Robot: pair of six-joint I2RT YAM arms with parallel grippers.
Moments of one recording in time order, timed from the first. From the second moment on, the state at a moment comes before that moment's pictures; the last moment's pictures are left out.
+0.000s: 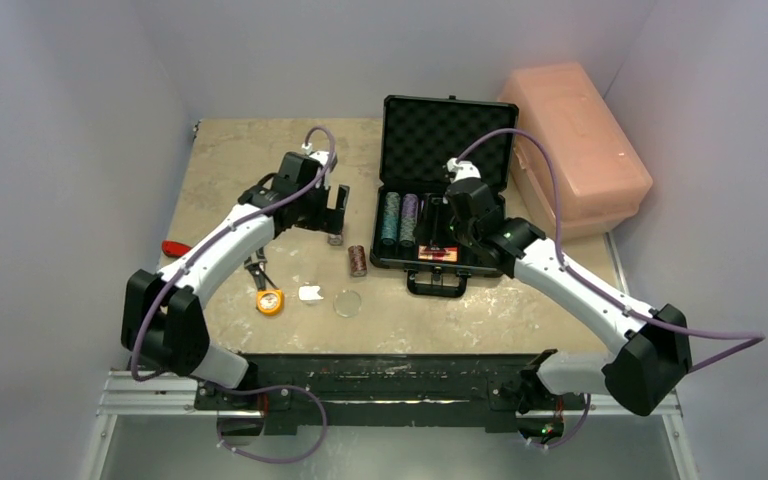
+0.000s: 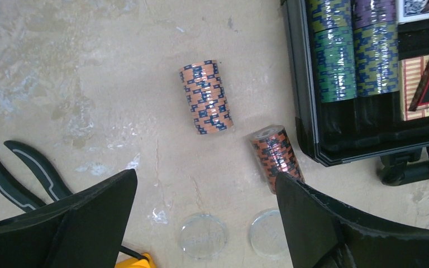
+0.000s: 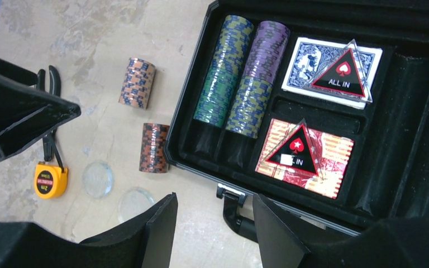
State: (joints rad) left arm -0.42 1.45 1.17 -0.56 -0.05 -0.17; right arm 0.65 1.28 1.06 -0.43 0.12 0.52
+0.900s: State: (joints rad) left arm -0.40 1.82 1.38 -0.72 0.04 -0.21; right arm 0.65 1.22 1.01 -0.42 0.09 0.51
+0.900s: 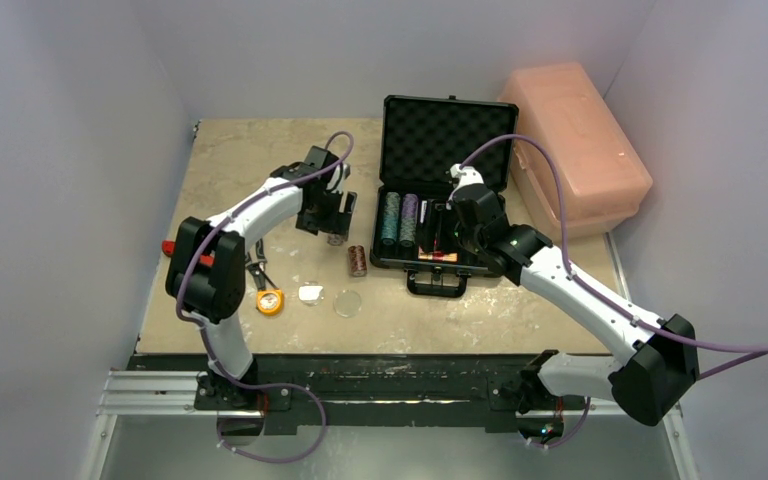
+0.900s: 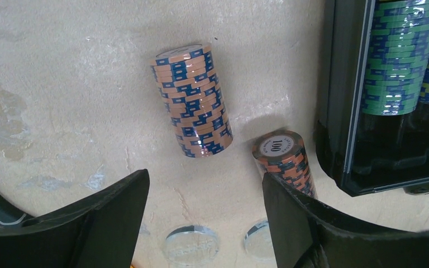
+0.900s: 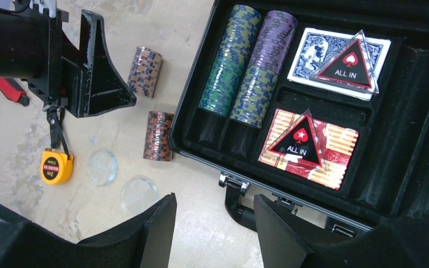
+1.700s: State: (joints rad) left arm -0.36 1.92 1.44 -0.75 0.02 -0.25; right arm 0.65 1.22 1.01 -0.42 0.08 0.51
